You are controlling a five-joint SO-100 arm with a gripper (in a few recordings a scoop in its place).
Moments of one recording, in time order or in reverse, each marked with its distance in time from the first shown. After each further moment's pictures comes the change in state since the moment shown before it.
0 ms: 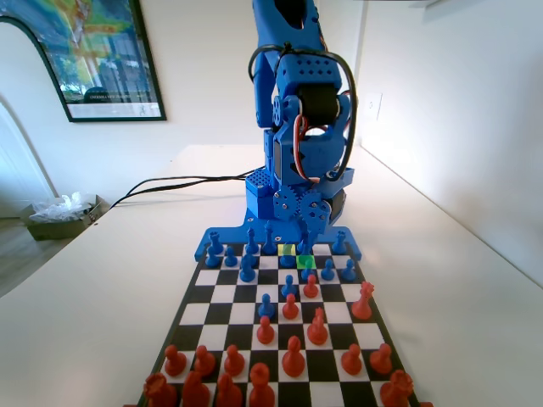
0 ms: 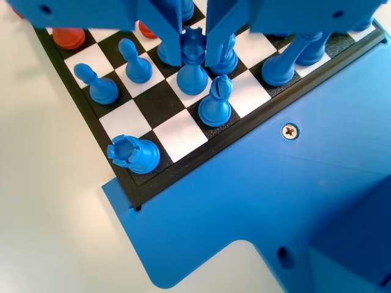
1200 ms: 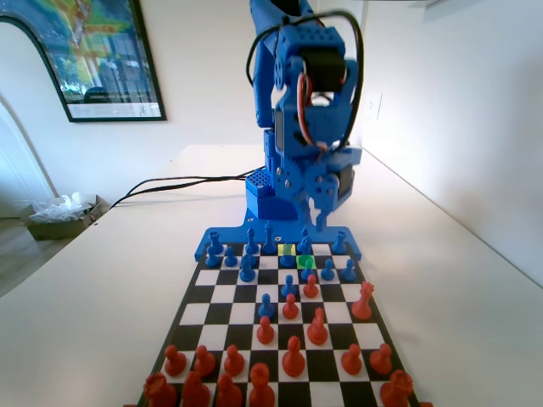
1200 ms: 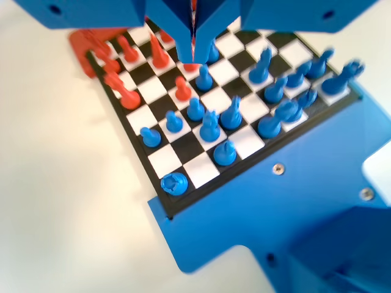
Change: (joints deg) arm 0.8 19.3 -12.4 25.0 -4.7
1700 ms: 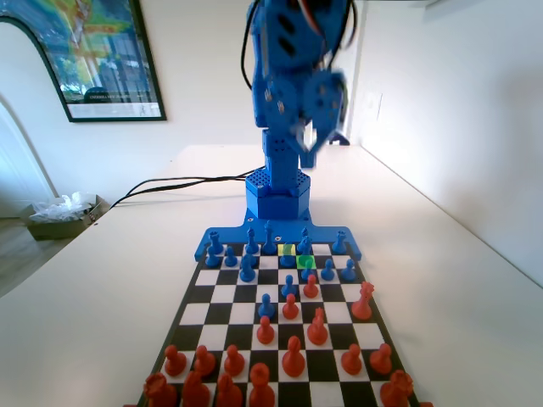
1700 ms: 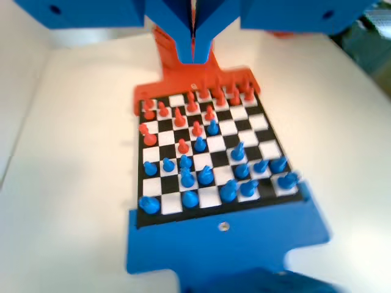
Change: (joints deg) arm 8.6 20.7 -17.9 25.1 -32.5
